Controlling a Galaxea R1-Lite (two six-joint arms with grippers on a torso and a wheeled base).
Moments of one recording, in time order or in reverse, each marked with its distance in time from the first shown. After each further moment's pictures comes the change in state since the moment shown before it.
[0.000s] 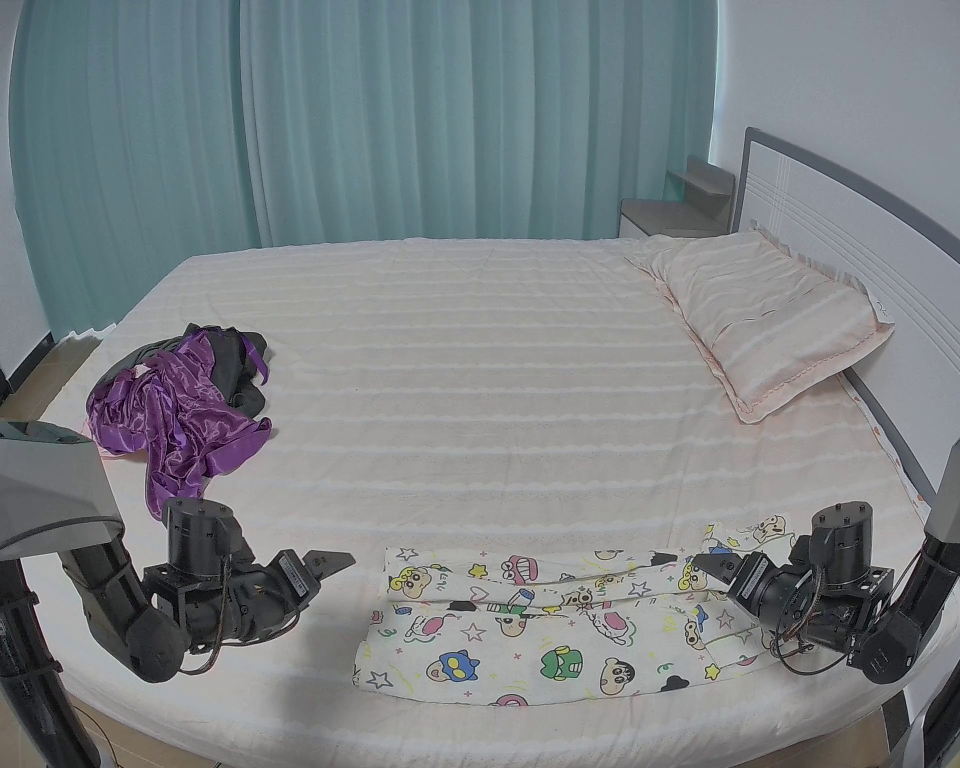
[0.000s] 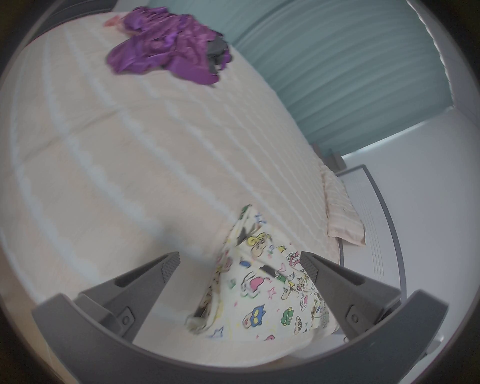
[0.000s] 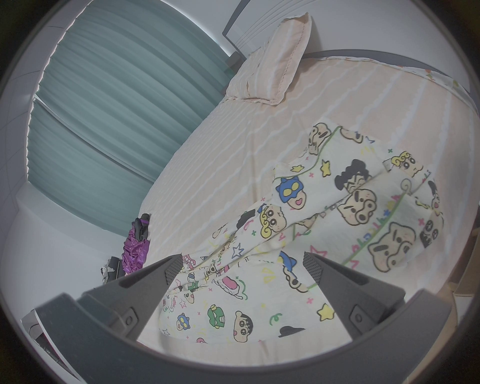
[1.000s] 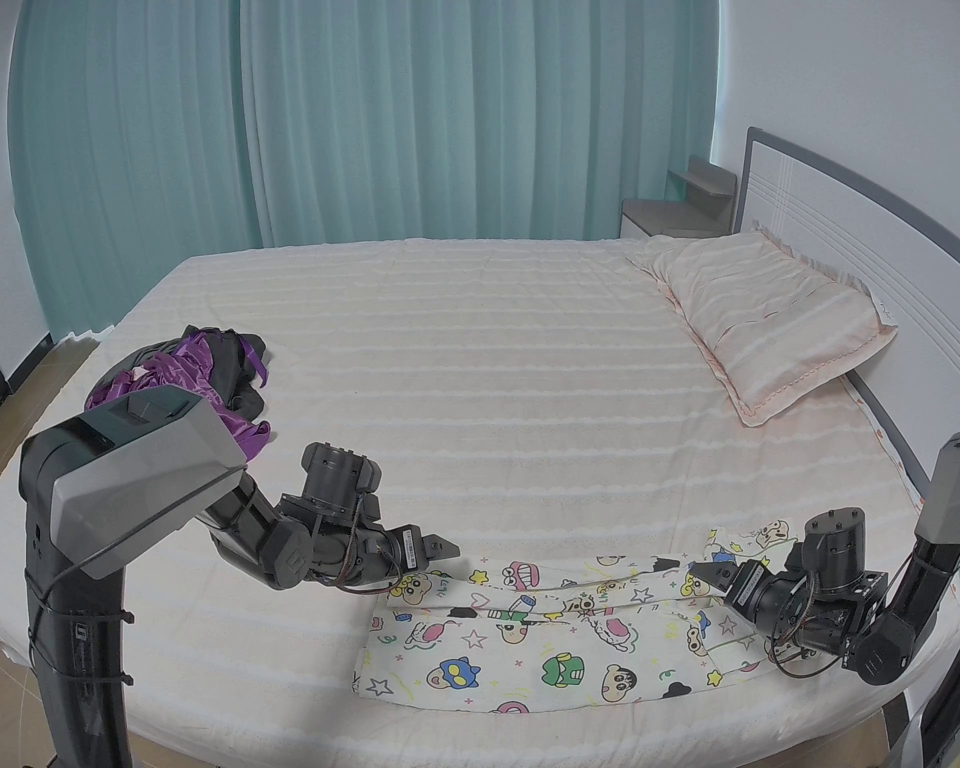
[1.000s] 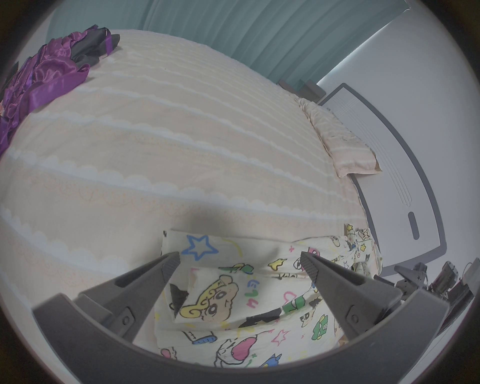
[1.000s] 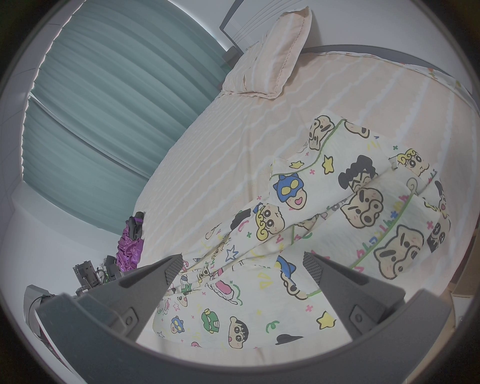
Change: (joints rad) left arm -0.130 0.273 -0.707 0.615 -0.044 0.369; right arm 0.004 0.035 0.002 -0.001 0.002 0.000
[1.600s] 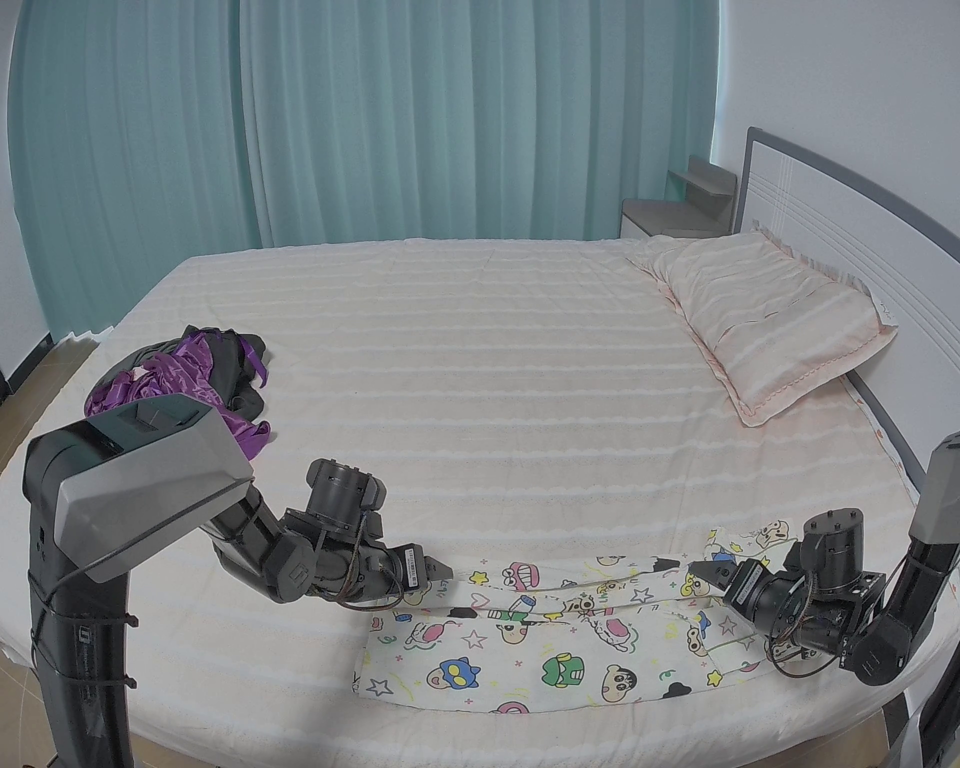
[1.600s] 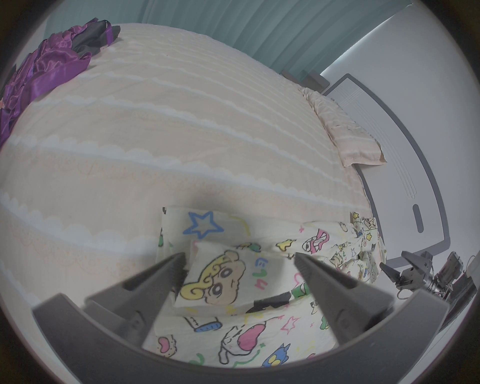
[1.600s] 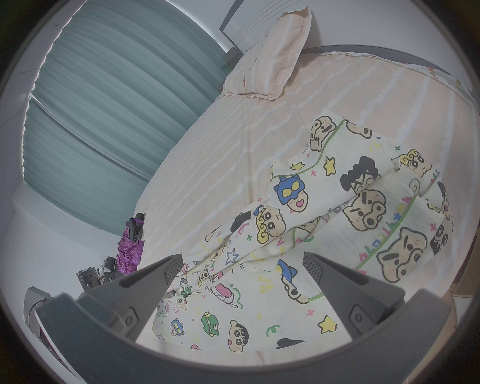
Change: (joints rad) left arm -0.018 0.009 0.043 0.002 0.007 0.004; right arm -0.005 0.023 0.002 -0.034 0.000 0.000
